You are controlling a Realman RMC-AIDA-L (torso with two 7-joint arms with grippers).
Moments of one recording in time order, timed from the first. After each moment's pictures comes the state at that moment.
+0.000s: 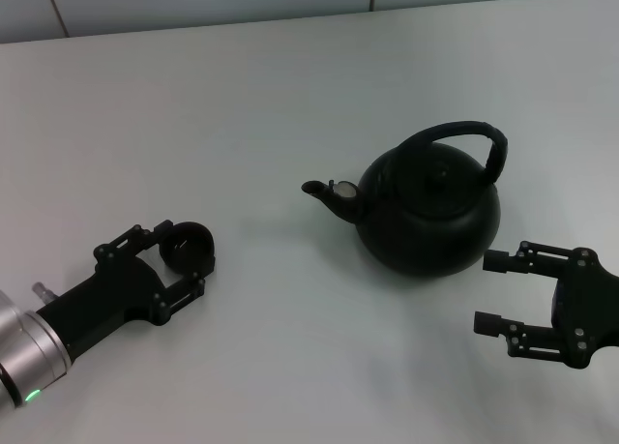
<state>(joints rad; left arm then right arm) -0.45 -2.08 0.31 0.02 1.98 1.24 -0.46 0.25 2.08 -0.40 -0.61 -2.13 -1.88 0.92</state>
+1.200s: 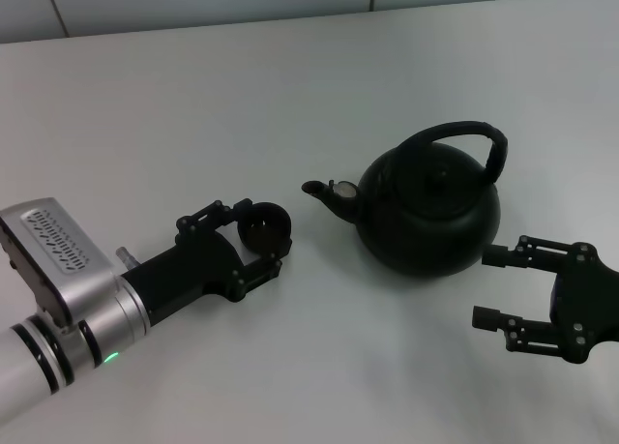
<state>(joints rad) -0.60 -2.08 0.28 -0.16 1.98 1.12 -0.37 0.26 2.08 -0.39 -0.61 -2.13 -1.88 0.92</state>
